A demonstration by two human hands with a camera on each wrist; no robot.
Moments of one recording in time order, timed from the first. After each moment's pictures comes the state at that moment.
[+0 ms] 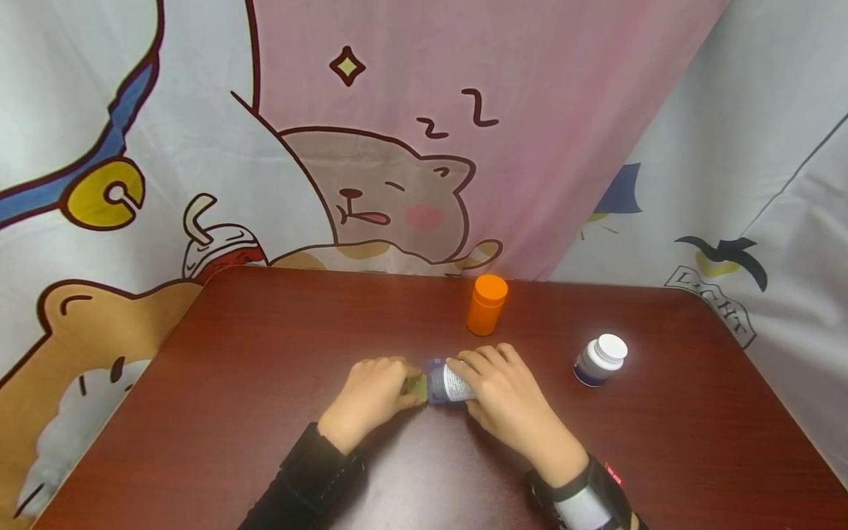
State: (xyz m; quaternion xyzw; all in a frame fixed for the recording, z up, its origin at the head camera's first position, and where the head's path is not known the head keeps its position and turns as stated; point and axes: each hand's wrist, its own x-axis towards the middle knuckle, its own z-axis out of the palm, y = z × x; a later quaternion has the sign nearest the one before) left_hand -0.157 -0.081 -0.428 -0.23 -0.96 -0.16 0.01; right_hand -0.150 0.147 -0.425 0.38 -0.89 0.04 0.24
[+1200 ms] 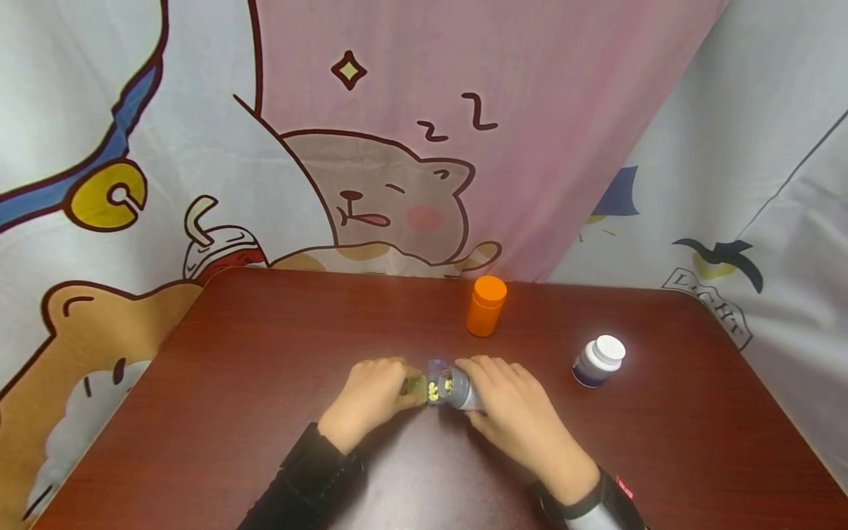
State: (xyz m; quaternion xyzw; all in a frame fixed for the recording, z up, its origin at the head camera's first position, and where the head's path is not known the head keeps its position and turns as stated) left_hand -0.156 -0.081 -0.428 -0.23 -0.96 -0.17 0.01; right_hand -0.130 0.149 -0.422 0.32 -0.91 0.07 0.24
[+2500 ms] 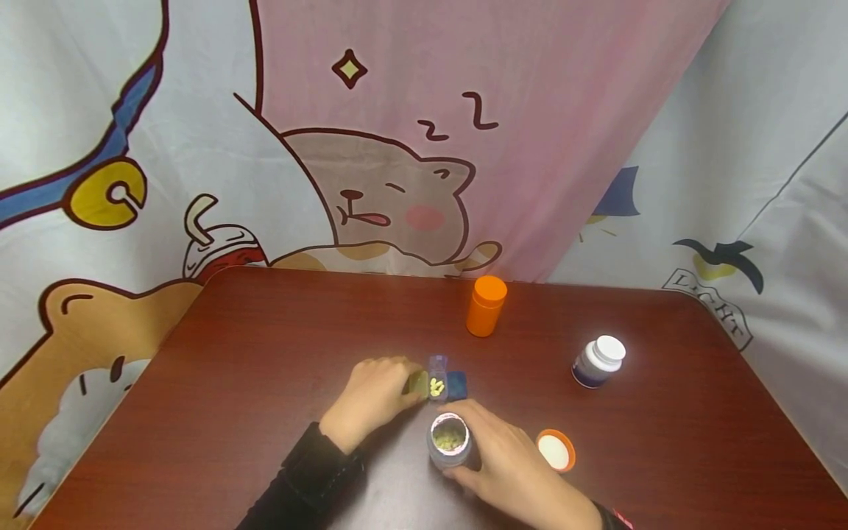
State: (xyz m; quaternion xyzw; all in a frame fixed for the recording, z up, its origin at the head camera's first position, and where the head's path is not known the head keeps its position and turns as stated) left_hand -0.157 -0.079 -0.434 -0.23 -0.96 -0.16 0.03; right_hand -0.082 0.140 -0.430 0.32 -0.90 0.27 0.10
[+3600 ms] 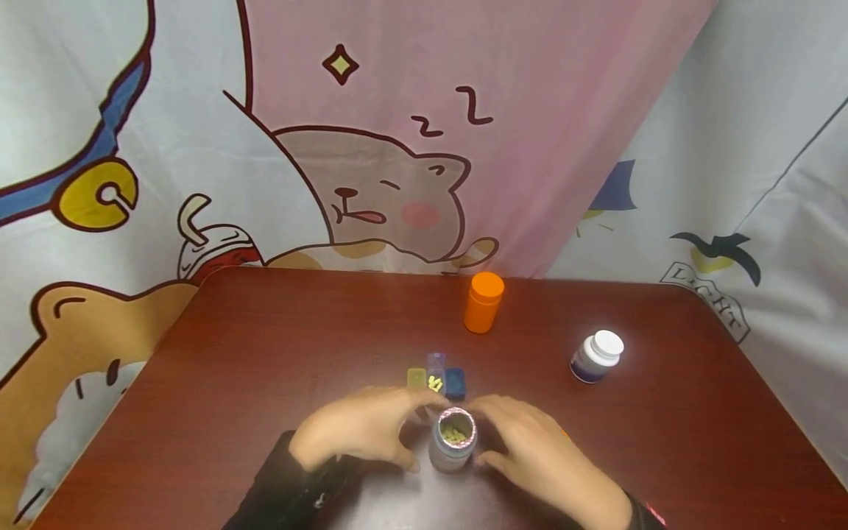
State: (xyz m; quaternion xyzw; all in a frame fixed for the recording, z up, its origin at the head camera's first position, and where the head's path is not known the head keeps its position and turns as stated) left_hand -0.133 -0.085 -0.387 -0.33 -0.88 -0.25 -0.22; right_hand -0.093 0.172 -0.424 0.29 -0.94 0.17 0.06
